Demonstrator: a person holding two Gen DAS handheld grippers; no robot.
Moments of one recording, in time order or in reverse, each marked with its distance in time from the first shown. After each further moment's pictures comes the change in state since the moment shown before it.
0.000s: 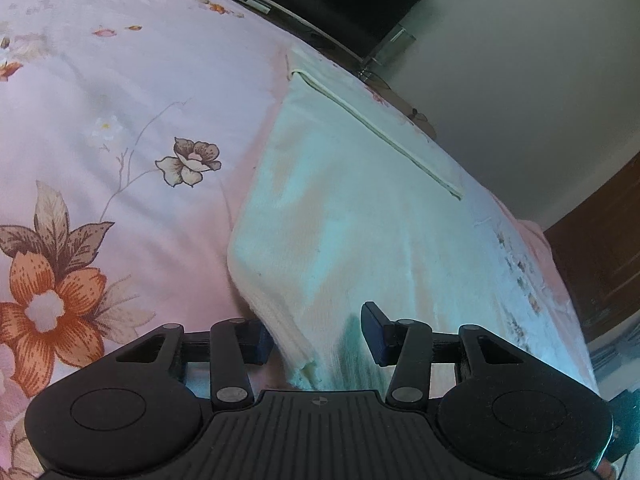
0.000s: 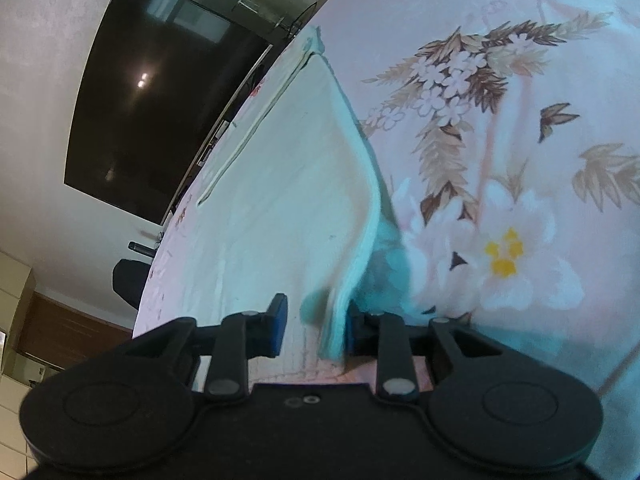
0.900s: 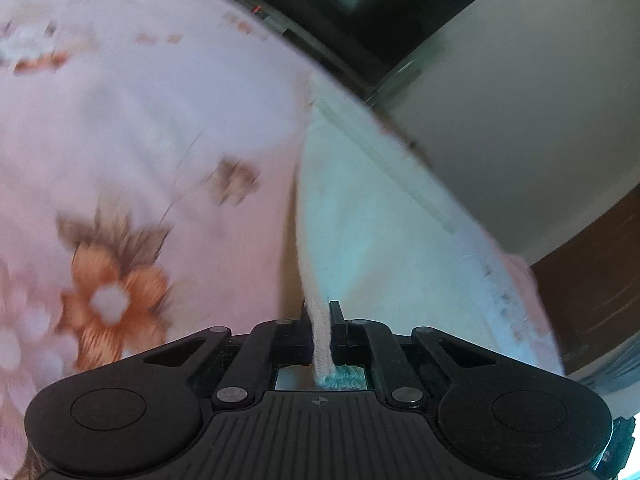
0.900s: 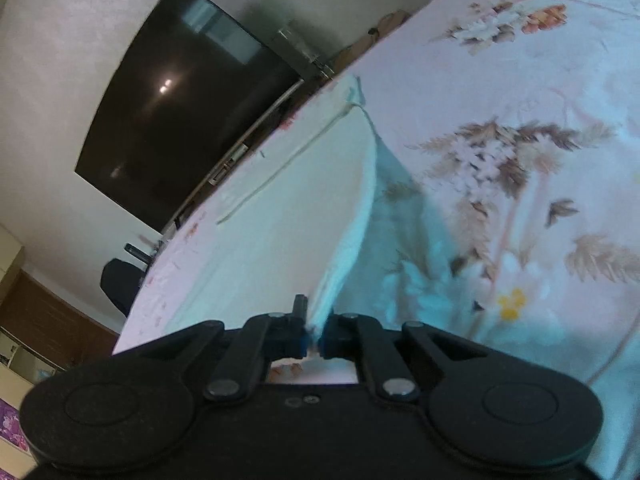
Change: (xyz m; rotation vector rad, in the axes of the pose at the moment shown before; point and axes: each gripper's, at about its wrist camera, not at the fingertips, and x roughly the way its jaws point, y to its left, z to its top) left arm -0.023 0.035 -0.009 -0.082 -0.044 -0.016; right arm -0.024 0.030 -0.012 -0.136 -0.099 -0.054
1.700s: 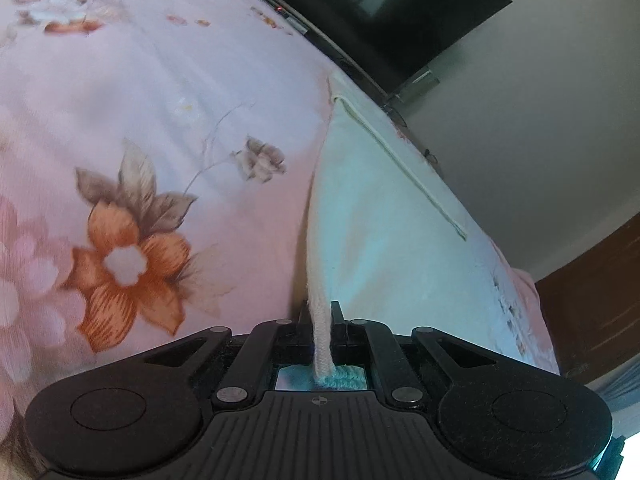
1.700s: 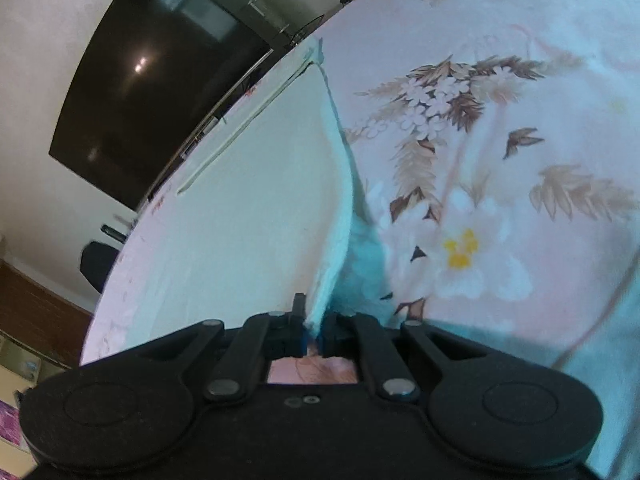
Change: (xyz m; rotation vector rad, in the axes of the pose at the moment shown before) left arm -0.005 0.008 -0.009 -0.051 -0.041 -0.012; right arm 0.012 -0.022 -0.007 0.018 0.044 -0.040
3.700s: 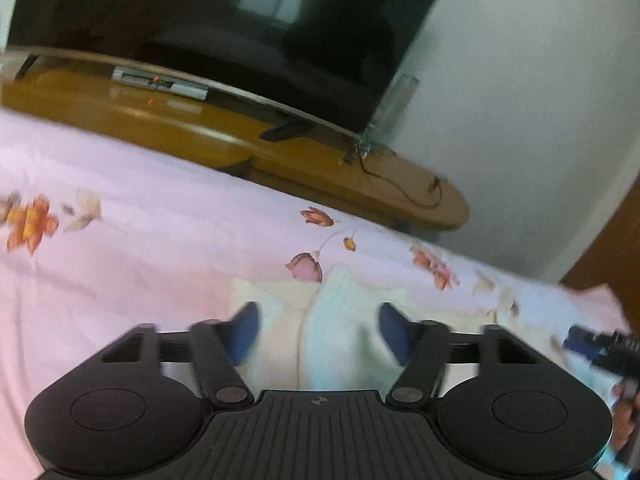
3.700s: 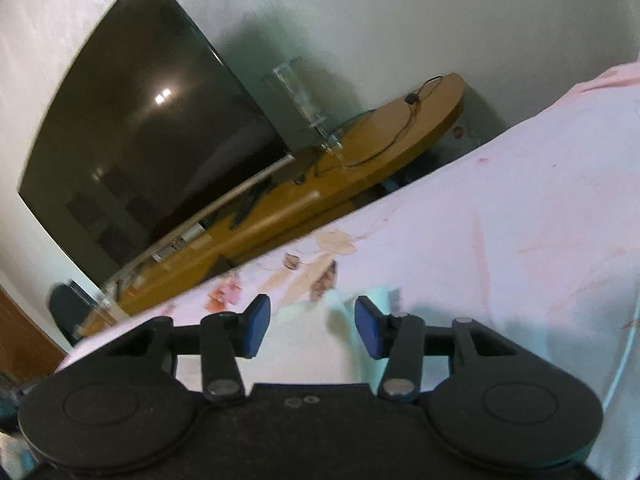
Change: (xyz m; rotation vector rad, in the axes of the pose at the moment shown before) left arm 0.330 -0.112 0.312 0.418 -0.034 0.063; right arm 0.266 0.050 0.335 -0.245 -0.182 -0.030
